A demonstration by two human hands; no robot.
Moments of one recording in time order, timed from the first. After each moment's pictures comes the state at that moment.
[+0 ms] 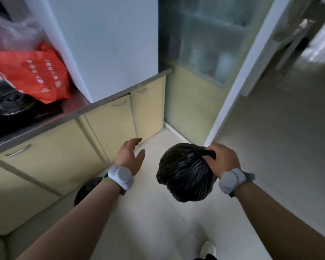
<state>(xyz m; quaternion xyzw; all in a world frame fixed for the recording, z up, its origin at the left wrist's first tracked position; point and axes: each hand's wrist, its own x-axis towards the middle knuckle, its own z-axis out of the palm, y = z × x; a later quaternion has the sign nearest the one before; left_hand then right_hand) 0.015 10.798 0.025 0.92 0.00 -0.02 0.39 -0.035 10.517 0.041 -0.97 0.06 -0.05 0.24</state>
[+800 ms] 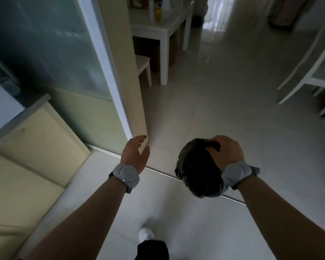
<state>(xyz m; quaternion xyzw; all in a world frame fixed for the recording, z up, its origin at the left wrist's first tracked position) 0.052 10.332 0.035 0.87 -0.22 -0.10 0.43 -0.105 10.119 0.073 -0.91 0.33 -0.08 0.26</state>
